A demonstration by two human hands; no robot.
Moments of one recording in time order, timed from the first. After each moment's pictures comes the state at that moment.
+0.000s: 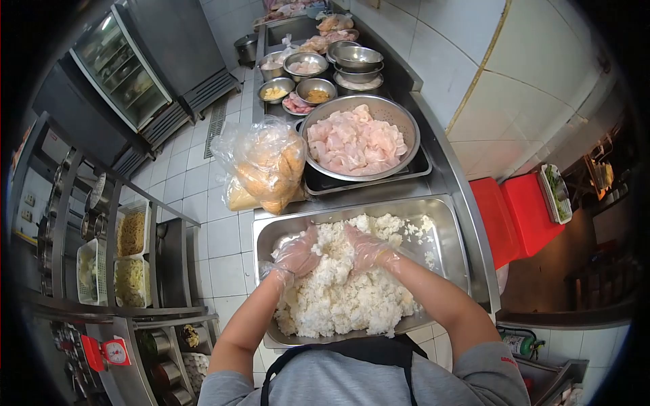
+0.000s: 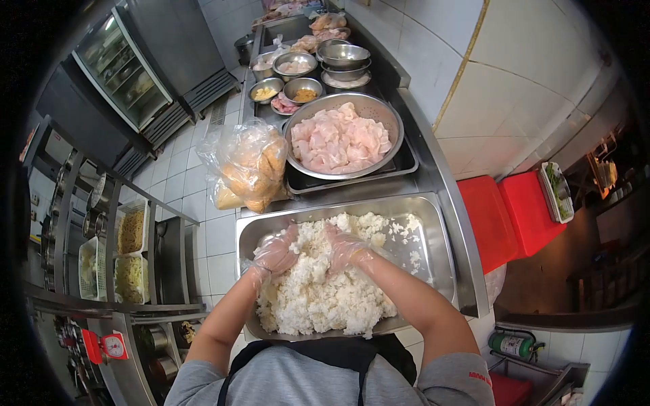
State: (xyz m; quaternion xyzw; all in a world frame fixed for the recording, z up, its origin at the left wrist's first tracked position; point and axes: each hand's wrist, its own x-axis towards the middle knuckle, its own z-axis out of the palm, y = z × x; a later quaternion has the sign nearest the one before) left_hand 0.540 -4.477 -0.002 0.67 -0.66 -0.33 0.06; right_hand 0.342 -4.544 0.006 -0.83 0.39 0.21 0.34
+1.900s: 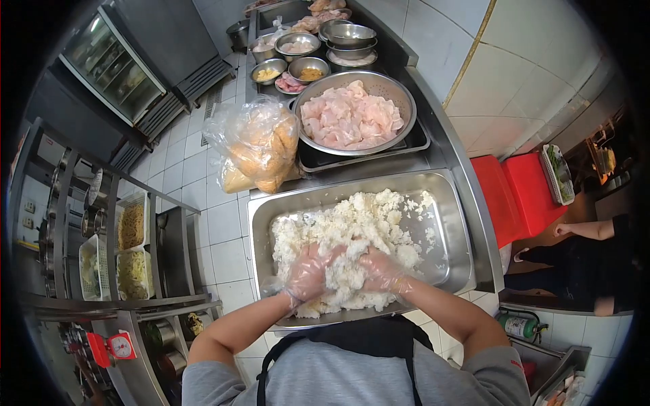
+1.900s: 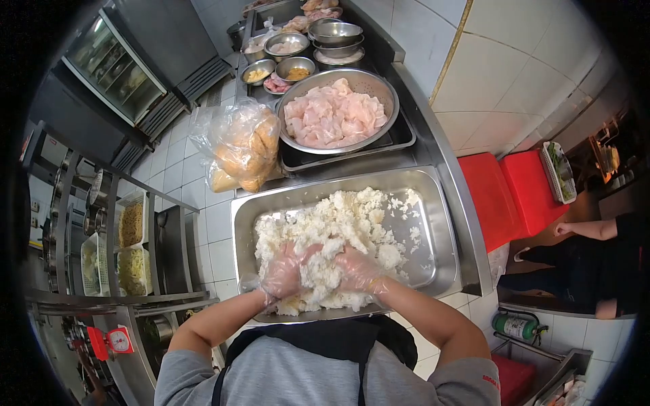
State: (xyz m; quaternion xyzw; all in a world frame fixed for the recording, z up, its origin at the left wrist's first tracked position) left_hand 0.488 -4.400 0.022 0.61 -0.77 -0.21 -0.03; right_hand 0.288 -4.454 -0.045 -0.89 0.27 -0.11 0.34
